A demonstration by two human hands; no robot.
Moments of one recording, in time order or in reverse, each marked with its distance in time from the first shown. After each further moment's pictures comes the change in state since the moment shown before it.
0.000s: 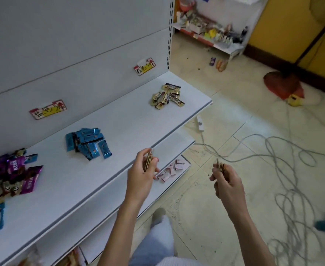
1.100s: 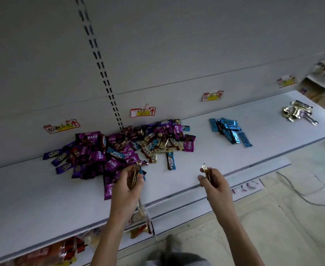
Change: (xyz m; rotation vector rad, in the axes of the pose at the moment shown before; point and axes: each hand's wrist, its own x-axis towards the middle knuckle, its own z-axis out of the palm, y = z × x) left_hand -0.178 -0.101 -0.414 -0.011 0.457 -0.142; right_hand -0.263 -0.054 0.335 -0.133 -0.492 -0.174
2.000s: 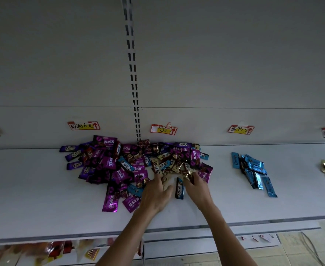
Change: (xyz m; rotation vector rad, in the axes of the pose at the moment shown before) left_hand 0.086 -0.028 0.075 0.419 -0.048 0.053; right_hand 0.131 0.009 0.067 -0.524 -0.341 -0.060
